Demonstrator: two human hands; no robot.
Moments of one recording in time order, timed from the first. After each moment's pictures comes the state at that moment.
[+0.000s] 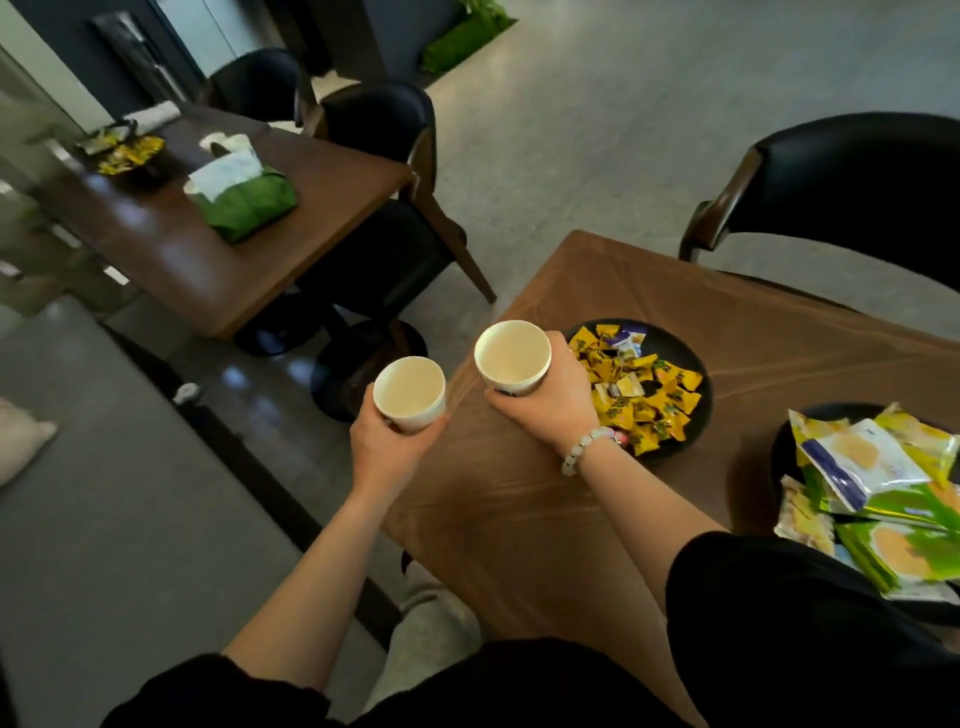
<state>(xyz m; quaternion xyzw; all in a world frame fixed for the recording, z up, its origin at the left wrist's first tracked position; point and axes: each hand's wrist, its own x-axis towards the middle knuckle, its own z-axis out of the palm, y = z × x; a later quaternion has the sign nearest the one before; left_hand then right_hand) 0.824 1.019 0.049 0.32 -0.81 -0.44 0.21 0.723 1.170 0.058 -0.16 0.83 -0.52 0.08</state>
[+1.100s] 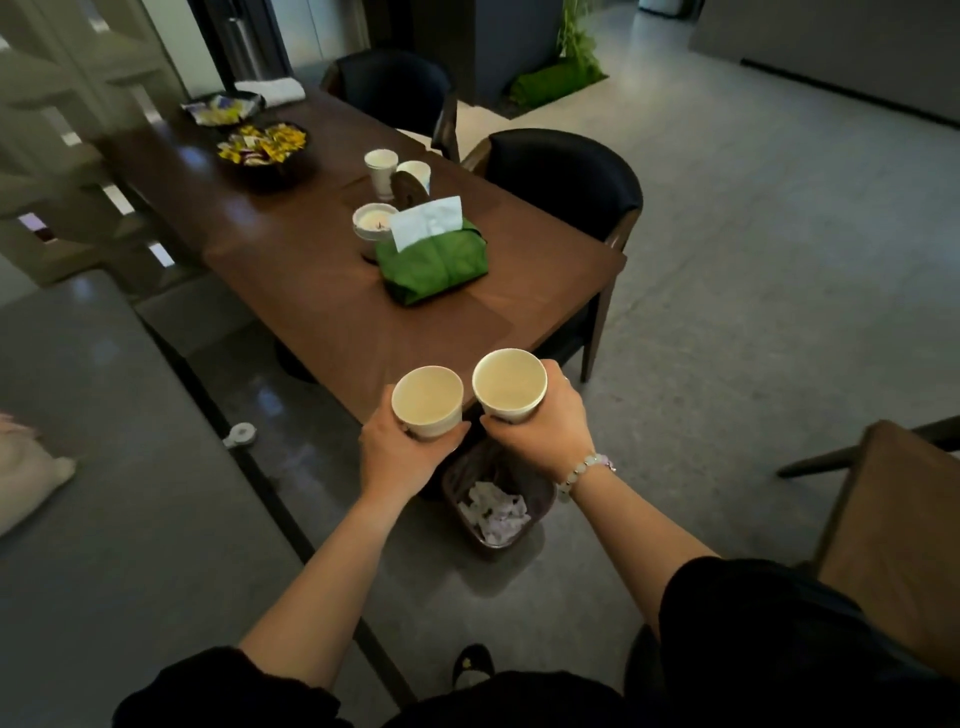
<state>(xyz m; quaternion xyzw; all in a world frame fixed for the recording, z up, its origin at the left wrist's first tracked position) 0.748 0.525 0.029 0.32 -0.79 -0.44 0.27 0.652 0.658 0.069 -0.21 0.86 -0.44 0.11</state>
